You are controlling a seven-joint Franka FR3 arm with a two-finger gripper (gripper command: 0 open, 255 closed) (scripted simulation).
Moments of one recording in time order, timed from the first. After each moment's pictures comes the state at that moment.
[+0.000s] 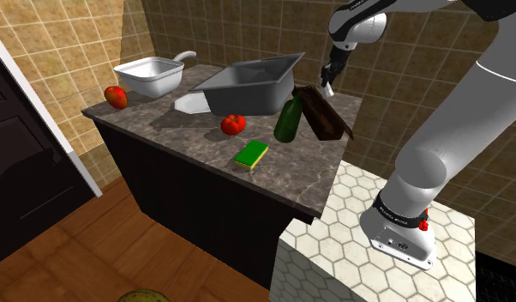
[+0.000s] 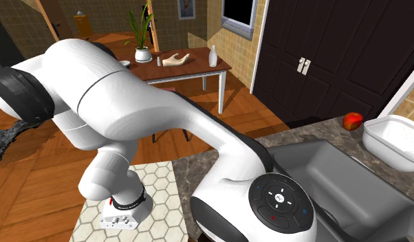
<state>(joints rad) -0.23 -0.12 -0.48 -2.22 0.03 2.32 -0.51</state>
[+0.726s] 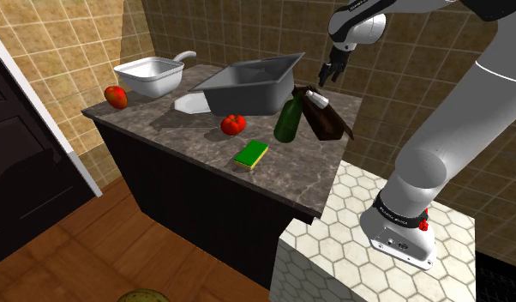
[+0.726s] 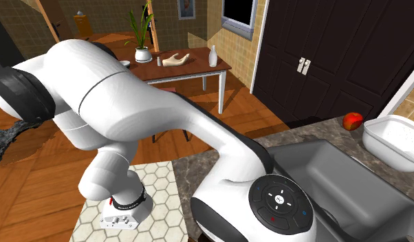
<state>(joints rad) -0.23 -0.12 -0.48 -2.23 0.03 2.32 -0.51</state>
